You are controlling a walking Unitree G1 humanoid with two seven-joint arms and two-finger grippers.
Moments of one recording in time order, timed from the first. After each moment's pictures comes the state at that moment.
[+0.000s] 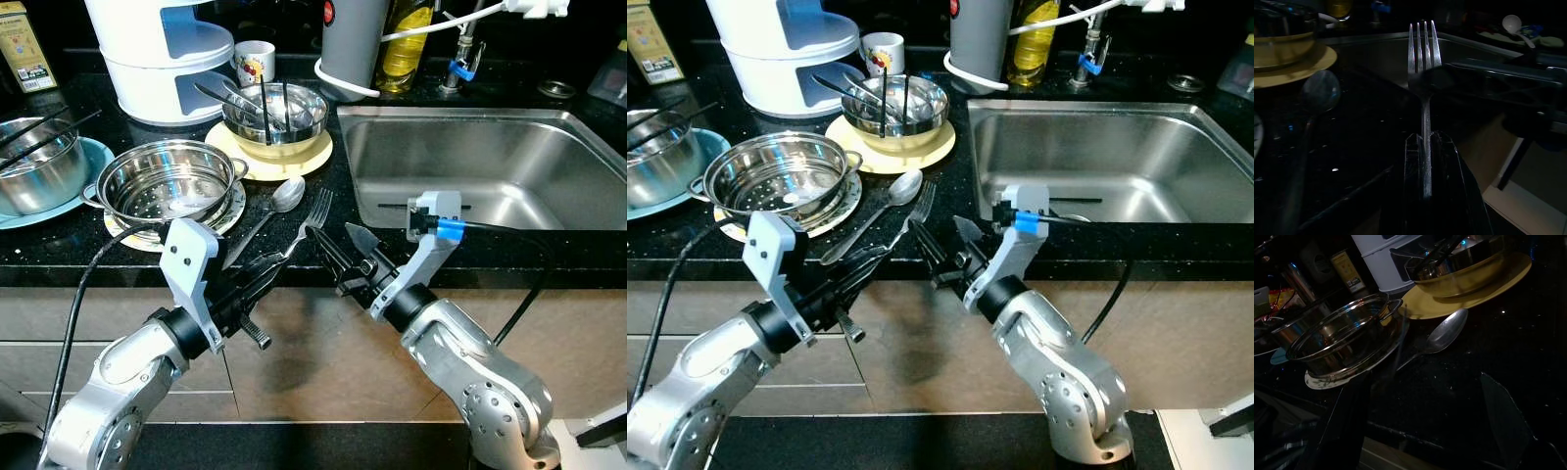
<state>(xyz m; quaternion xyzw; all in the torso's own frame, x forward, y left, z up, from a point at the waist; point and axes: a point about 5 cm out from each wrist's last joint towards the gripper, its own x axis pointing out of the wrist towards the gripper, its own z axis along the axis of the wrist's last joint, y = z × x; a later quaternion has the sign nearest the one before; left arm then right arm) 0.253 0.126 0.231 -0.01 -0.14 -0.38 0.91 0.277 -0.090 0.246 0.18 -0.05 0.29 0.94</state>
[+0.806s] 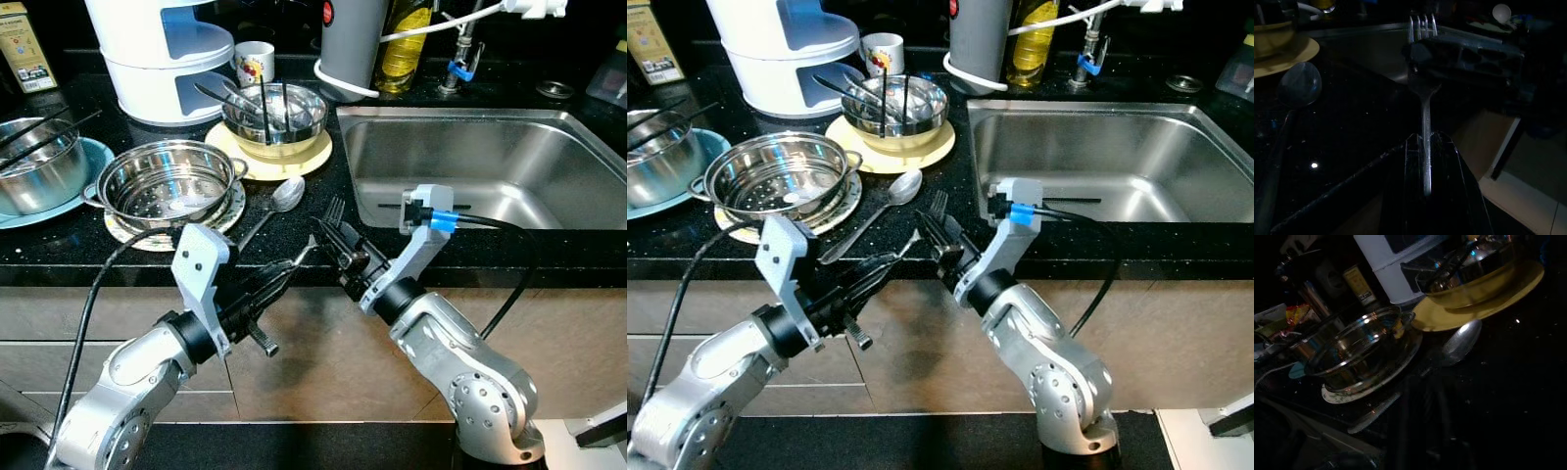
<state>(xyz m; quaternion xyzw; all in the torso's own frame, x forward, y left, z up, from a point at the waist) 0.254 0.121 0.224 0.01 -0.13 -0.40 0.91 0.279 -0.085 0.251 0.21 -0.07 0.29 0.93</state>
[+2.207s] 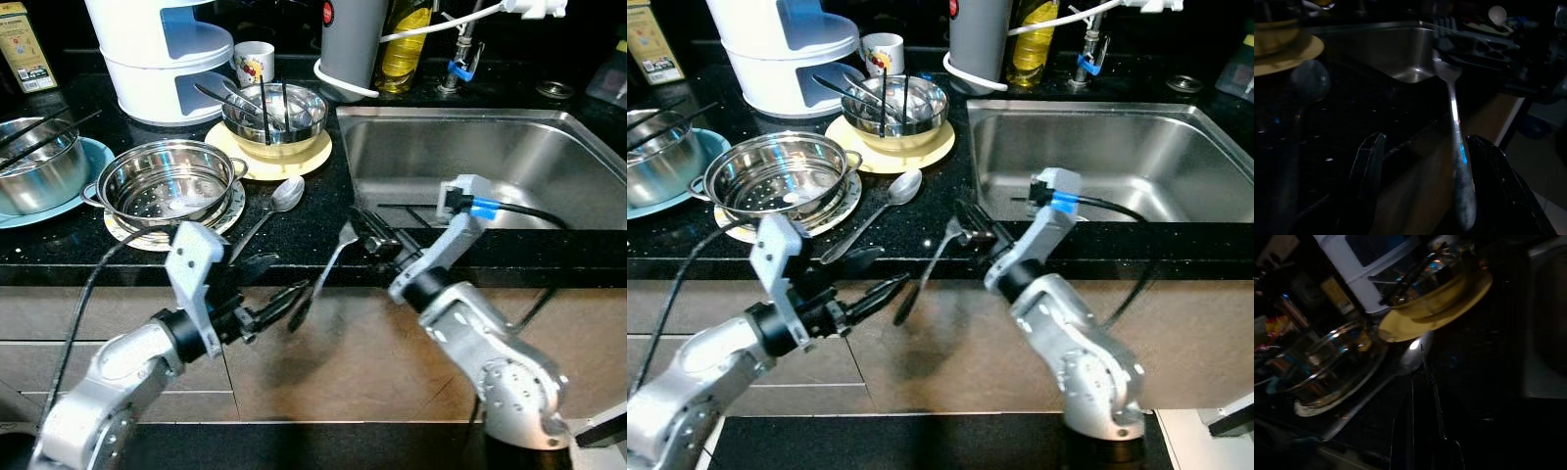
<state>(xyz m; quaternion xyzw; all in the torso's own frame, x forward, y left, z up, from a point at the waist) 0.255 0.139 0.231 -0.01 -0.12 -0.41 0.91 0.290 -0.128 0.255 0.22 -0.06 0.26 0.94</state>
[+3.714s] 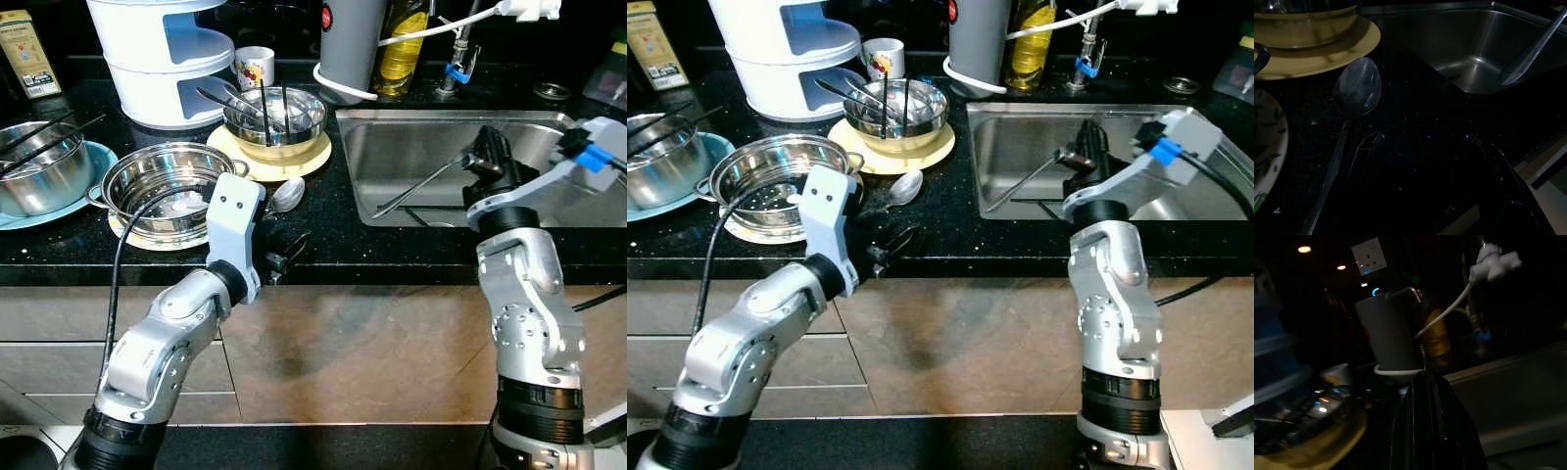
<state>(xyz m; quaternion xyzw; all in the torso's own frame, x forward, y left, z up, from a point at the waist) 0.303 0.099 0.248 -0.01 -0.07 -0.28 0.96 0.315 -0.187 0.307 0.15 -0.28 0.00 0.95</state>
